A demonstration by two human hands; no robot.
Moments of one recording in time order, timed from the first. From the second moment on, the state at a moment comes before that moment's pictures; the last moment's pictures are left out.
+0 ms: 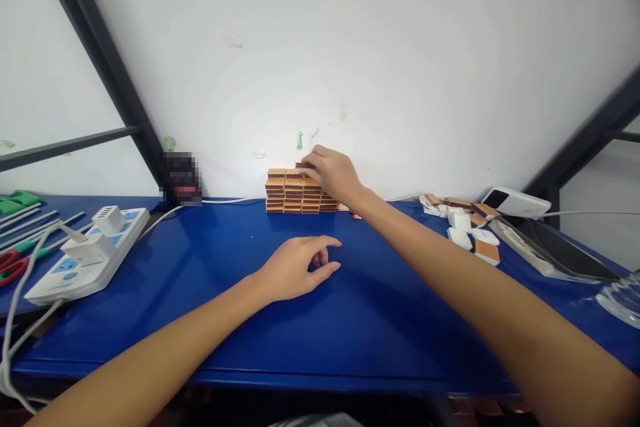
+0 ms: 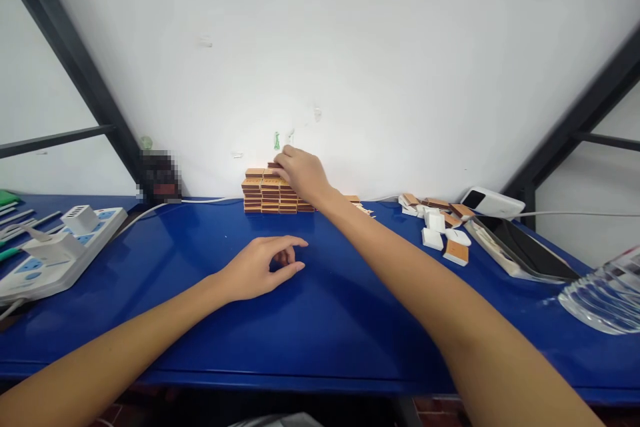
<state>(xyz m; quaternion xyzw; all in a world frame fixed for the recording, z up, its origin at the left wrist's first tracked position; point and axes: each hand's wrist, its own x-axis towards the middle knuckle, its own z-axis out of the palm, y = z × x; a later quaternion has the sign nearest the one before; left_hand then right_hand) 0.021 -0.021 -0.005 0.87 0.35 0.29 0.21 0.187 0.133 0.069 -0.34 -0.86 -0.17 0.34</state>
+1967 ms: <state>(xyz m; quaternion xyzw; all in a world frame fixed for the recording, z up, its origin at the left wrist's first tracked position) 0.012 -0.012 0.004 0.90 0.36 0.23 0.08 0.464 0.109 0.044 -0.73 -0.67 -0.02 0.10</state>
